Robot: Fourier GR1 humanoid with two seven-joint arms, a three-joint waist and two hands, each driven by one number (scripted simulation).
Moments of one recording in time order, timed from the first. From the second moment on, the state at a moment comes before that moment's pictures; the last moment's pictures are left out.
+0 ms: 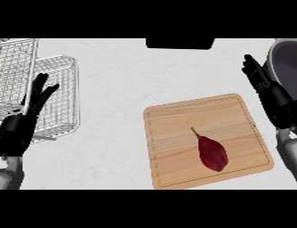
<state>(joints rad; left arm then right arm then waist) -0.10 0.39 -0.07 -1.59 0.11 0.12 0.02 -0.33 -0.47 0.17 -1.36 -0.18 -0.04 -0.09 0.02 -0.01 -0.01</state>
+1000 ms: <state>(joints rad) 0.03 0.33 -0.11 -1.67 -0.26 0.33 -0.10 -0.49 -0.43 0.20 -1.11 -0.32 0.50 -0.50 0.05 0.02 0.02</state>
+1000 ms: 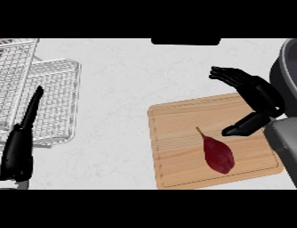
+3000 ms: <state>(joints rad) -0.03 0.12 0.01 -1.74 -0.07 0.06 0.17 -0.66 -0.63 0.69 -1.21 0.14 0.65 -0.43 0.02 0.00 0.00</state>
